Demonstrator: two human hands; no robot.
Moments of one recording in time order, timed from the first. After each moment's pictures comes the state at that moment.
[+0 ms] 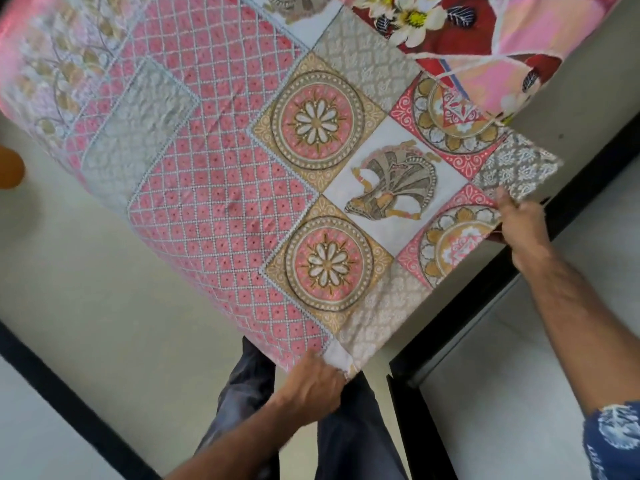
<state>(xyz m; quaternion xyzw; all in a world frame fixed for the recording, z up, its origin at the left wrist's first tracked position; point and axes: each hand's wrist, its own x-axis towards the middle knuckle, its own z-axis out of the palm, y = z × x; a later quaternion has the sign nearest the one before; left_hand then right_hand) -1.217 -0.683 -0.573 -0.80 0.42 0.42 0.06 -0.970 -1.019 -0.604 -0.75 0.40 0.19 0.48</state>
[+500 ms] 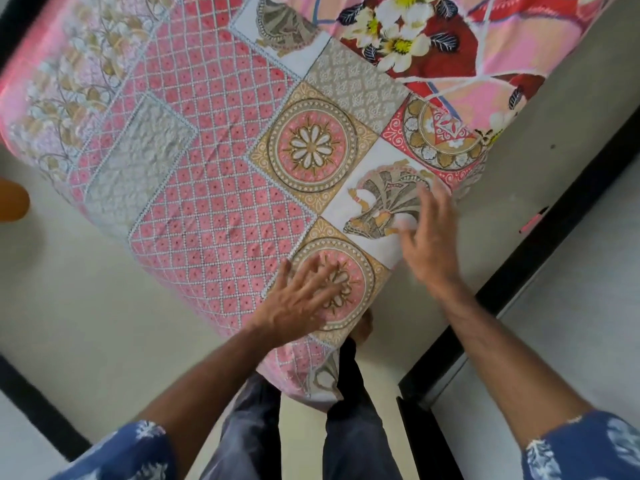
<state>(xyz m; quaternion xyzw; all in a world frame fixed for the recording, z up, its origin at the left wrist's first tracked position) -1.074 -0.624 -0.606 -0.90 0.33 0.27 -0.02 -0.985 -0.902 -0.624 -0.96 0.02 0.03 0.27</state>
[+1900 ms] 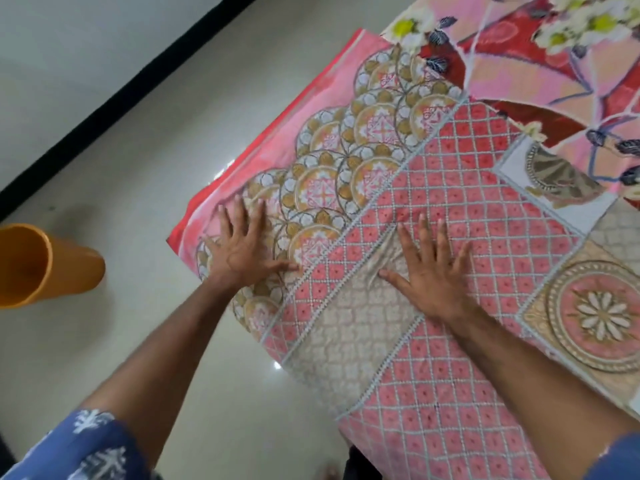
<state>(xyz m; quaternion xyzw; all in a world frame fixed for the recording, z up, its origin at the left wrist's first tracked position) -0.752 -0.065 -0.638 -0.95 -0.08 0.25 -0.16 -0.766 -0.418 -0.649 -0.96 -0.08 0.25 0.00</state>
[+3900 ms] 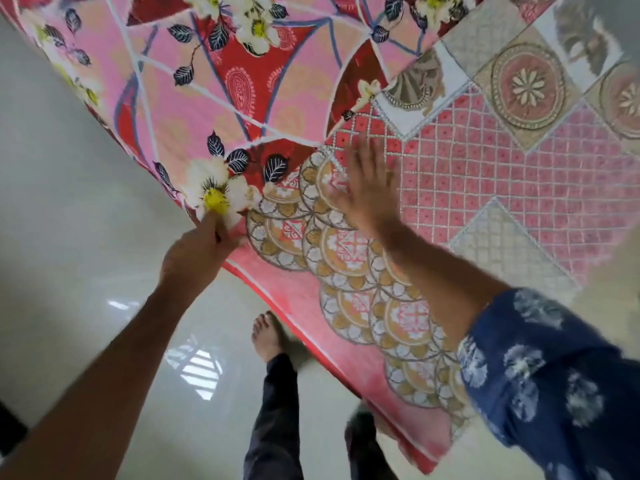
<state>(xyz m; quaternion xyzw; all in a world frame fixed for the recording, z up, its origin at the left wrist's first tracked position) -0.184 -0.203 -0.647 -0.77 0.54 0.33 -0.07 -0.473 -0.340 -0.660 -0.80 0.58 0.07 0.13</state>
